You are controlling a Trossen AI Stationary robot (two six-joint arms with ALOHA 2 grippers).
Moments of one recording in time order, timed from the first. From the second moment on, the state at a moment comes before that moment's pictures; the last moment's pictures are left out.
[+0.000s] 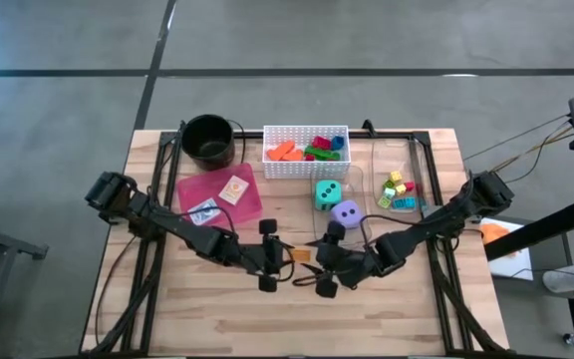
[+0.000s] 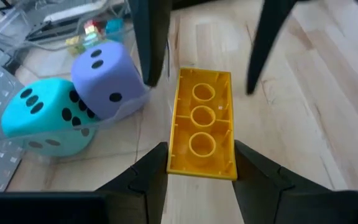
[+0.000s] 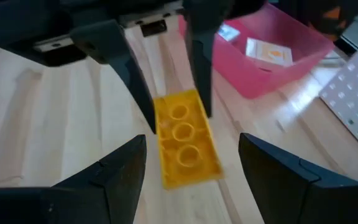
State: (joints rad) left arm -0.37 1.68 0.94 0.11 -0.43 -0.02; right arm 0.48 1.64 1.00 -0.03 0.63 0.39
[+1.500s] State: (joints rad) left arm -0.37 1.68 0.94 0.16 -0.39 -0.03; right arm 0.48 1.72 0.99 0.07 0.65 0.21
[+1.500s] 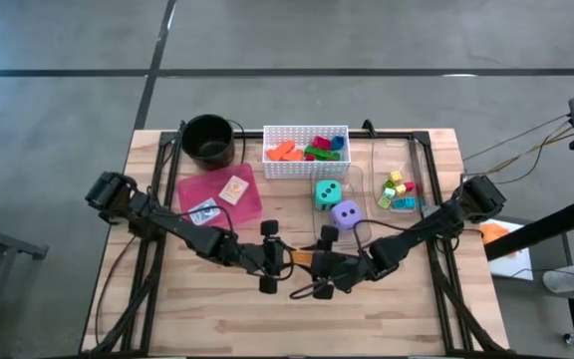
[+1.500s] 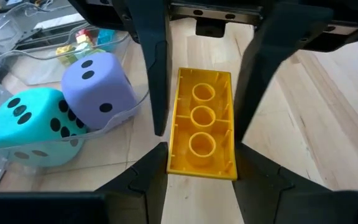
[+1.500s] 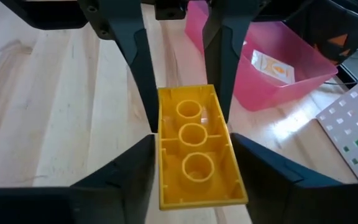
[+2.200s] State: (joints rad) left arm -0.37 1.68 0.94 0.16 -0.38 -0.02; right arm 0.47 1.71 0.99 0.08 0.62 0.23
